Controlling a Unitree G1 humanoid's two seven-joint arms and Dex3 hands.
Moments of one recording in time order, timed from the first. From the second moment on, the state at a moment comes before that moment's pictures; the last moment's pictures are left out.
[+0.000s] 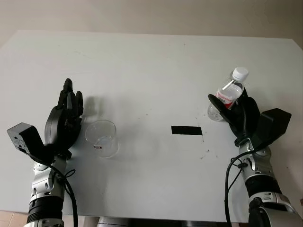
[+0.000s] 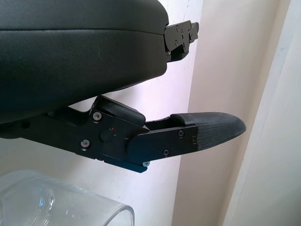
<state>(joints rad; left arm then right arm) -0.31 0.23 0.33 0.40 -0.37 -0.13 -0.38 -0.54 -0.29 -0.27 0.84 0.18 -0.31 0.28</state>
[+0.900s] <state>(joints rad) -0.31 0.21 0.32 0.41 -0.36 -0.16 -0.36 -0.68 -0.37 -0.08 0.97 -0.07 -0.37 0.23</state>
